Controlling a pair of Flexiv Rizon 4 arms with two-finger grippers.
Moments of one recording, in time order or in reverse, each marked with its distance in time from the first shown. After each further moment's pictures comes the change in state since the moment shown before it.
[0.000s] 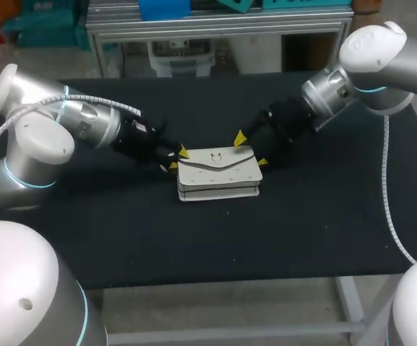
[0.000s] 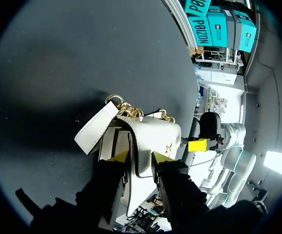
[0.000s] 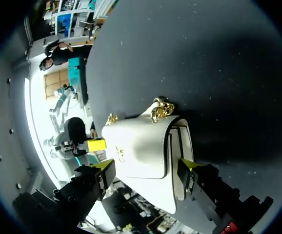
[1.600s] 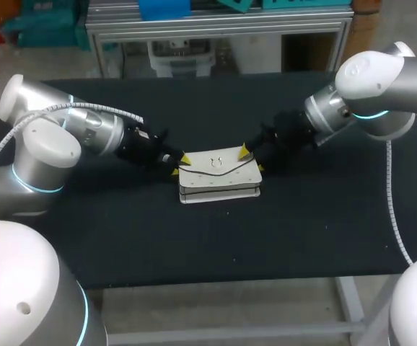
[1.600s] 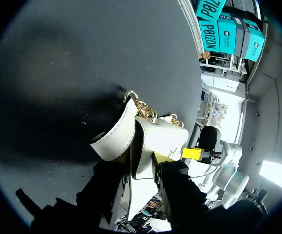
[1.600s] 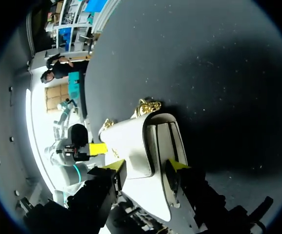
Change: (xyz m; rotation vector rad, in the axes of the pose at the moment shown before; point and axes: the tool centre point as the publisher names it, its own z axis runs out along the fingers) left arm -0.018 -0.005 0.019 -0.008 -0.008 -0.076; right arm -0.019 -0.003 0.017 -0.128 -0.003 0.023
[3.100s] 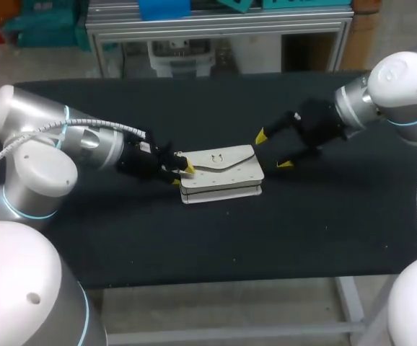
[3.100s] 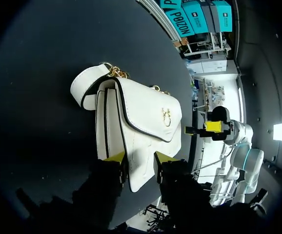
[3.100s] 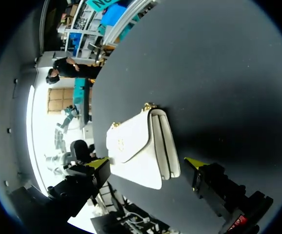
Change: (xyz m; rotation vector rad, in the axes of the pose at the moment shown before) left arm 0.006 0.060 -0.016 0.068 -0.005 0.269; right arm 0.004 -0.022 -0.071 -0.154 -0.020 -0.085
